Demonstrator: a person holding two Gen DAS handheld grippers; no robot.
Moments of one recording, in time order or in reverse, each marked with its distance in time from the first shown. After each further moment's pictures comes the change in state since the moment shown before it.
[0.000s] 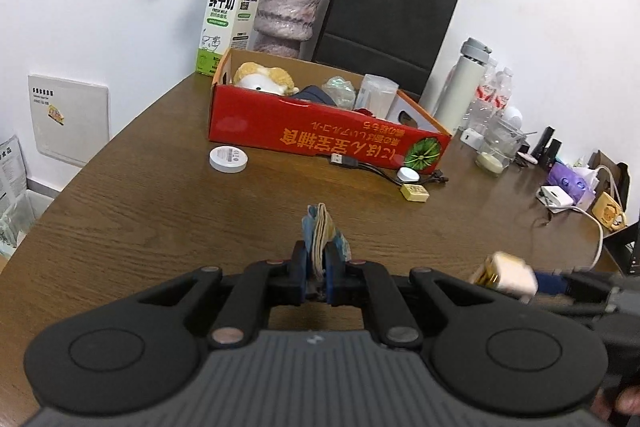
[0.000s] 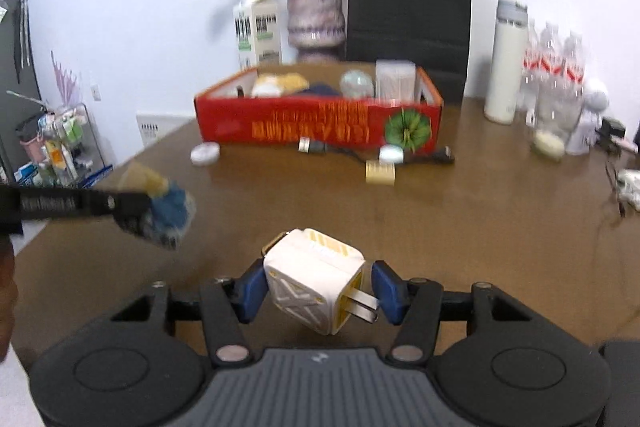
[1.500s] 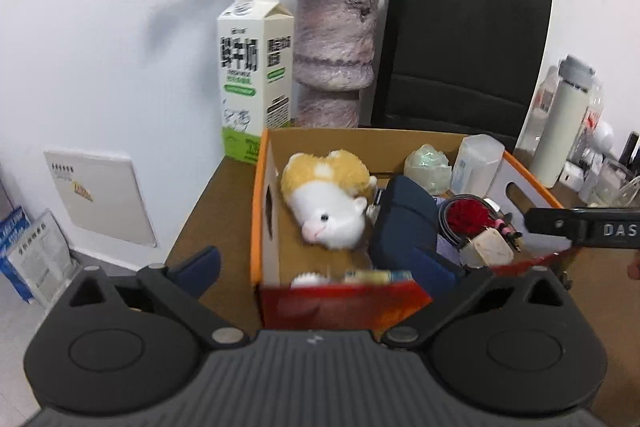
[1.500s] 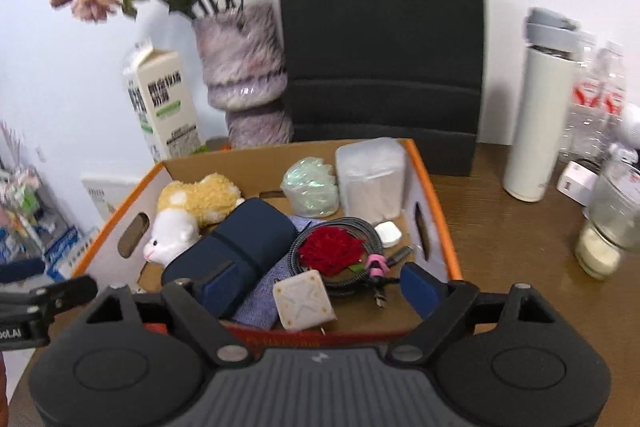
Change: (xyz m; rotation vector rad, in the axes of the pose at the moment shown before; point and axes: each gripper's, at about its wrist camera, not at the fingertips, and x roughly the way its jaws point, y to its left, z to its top) left arm 0.127 0.035 0.150 0.109 -0.008 0.180; right arm 0.162 -0.056 0.172 0.167 0.004 -0.045
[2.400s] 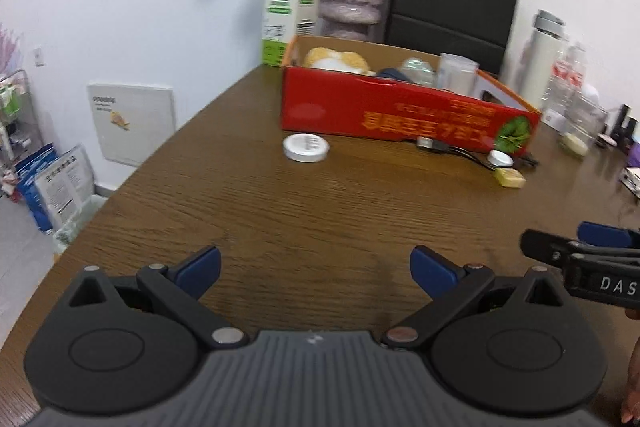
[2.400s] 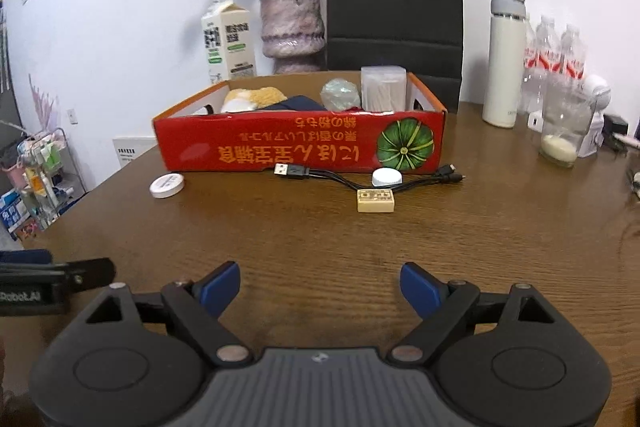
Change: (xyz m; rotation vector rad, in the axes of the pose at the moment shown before) left arm -0.102 -0.023 -0.157 -0.057 0.027 0.052; right arm -0.106 0.025 -0.172 -0.115 -0.038 0.016
